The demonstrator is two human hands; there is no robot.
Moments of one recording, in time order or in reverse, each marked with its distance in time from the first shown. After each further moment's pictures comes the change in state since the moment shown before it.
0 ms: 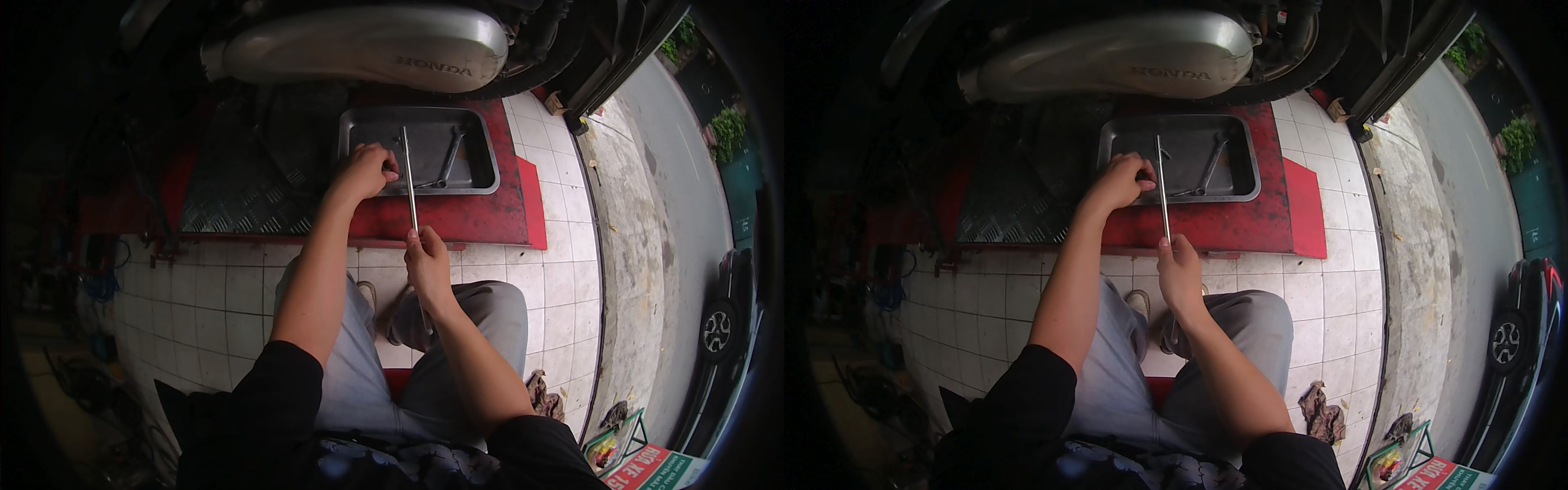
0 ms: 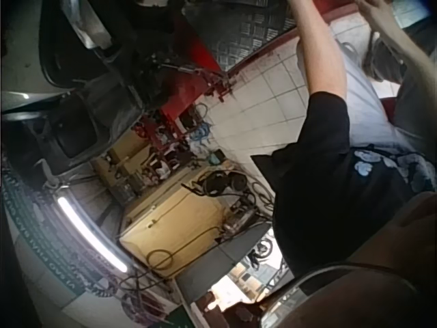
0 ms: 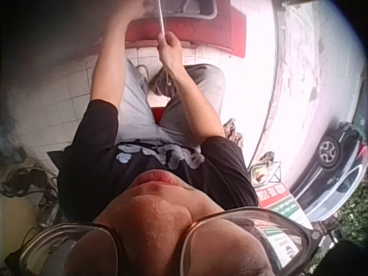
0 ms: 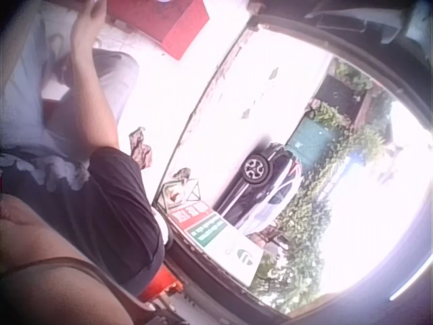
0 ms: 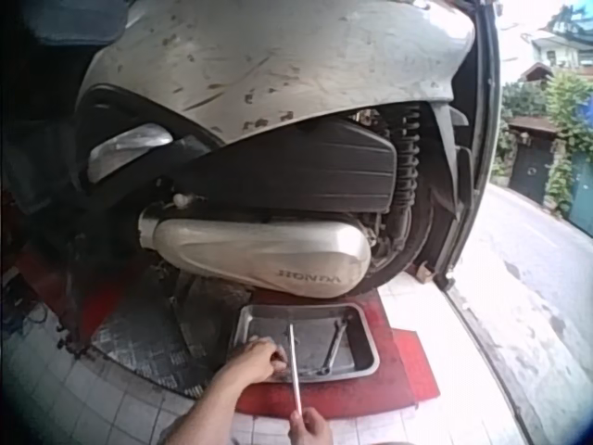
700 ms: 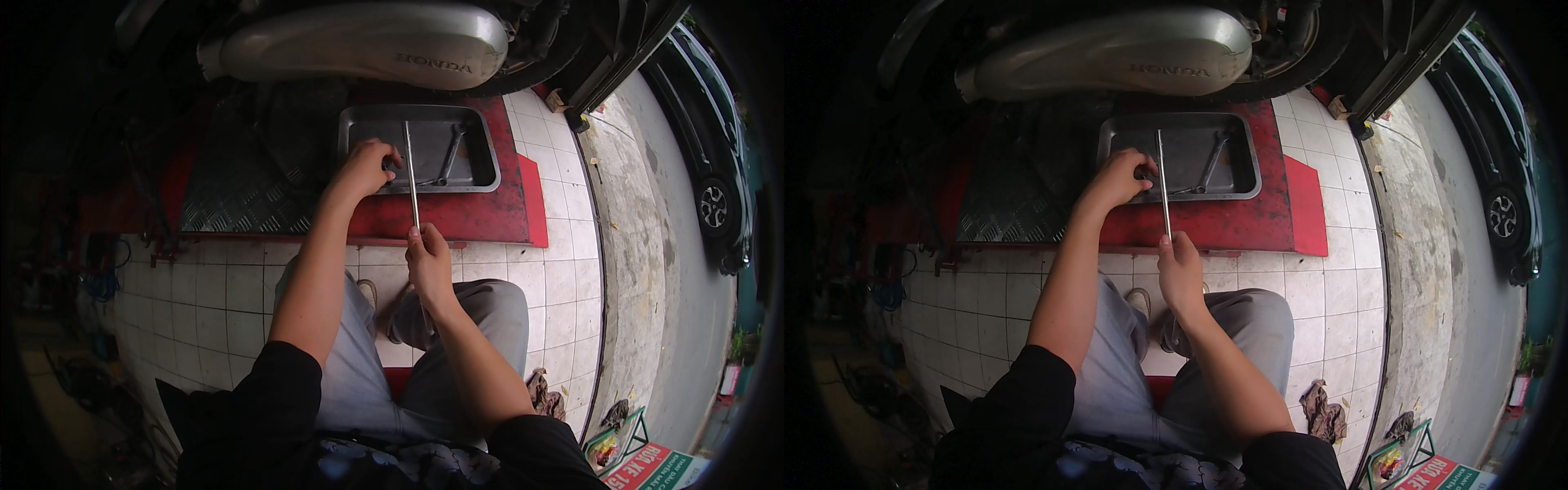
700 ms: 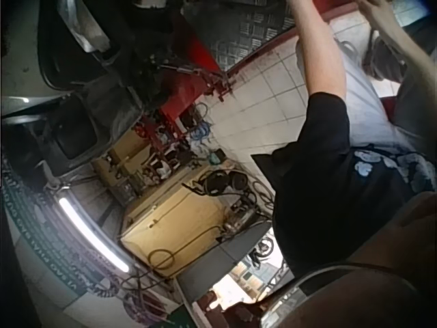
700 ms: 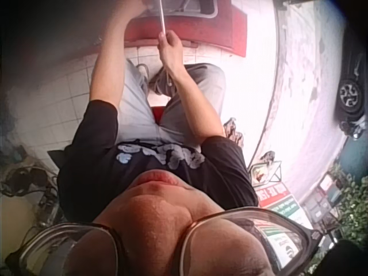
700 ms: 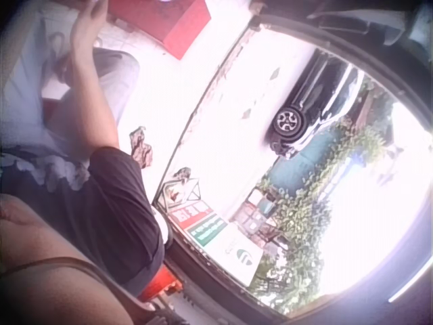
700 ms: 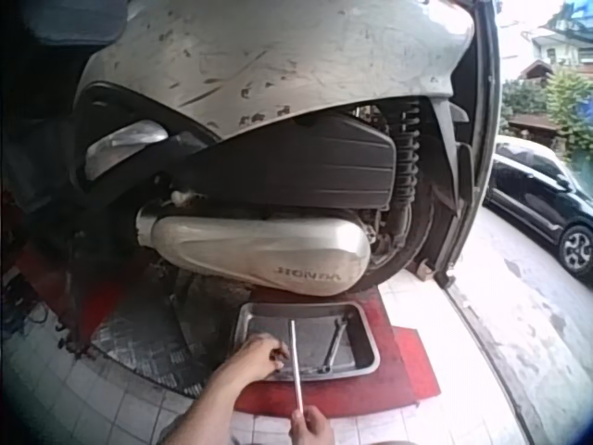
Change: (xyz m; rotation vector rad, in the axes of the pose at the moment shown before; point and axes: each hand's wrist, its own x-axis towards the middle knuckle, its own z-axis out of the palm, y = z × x) left_hand 0.000 0.002 -0.007 -0.139 -0.027 -0.020; right_hand -0.003 -0.006 0.000 -0.014 0.008 -0.003
